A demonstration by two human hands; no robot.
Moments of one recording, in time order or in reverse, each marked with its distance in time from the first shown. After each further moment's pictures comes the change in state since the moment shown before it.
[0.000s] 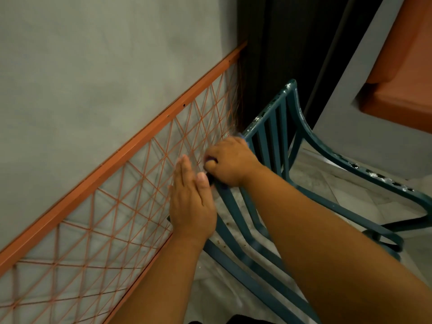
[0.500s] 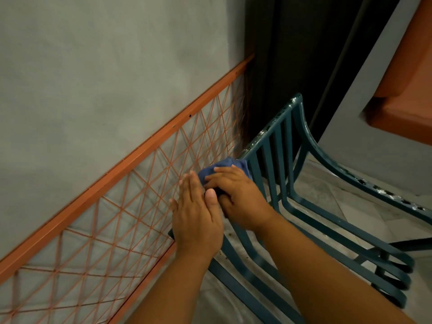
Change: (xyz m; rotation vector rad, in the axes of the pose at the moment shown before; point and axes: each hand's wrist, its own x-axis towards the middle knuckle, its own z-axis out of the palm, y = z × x) left_hand -0.001 0.003 0.007 0.215 -0.043 -0.042; right_hand -0.048 -0.003 0.028 0.512 0.266 -0.147
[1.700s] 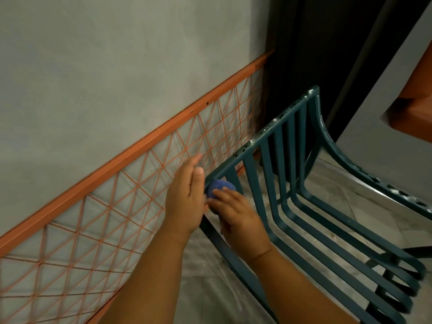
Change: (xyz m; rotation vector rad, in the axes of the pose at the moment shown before) left_hand -0.014 -0.021 -0.040 -0.498 0.034 0.037; right_hand -0.085 -0.008 0.065 -0.108 0.218 -0.099
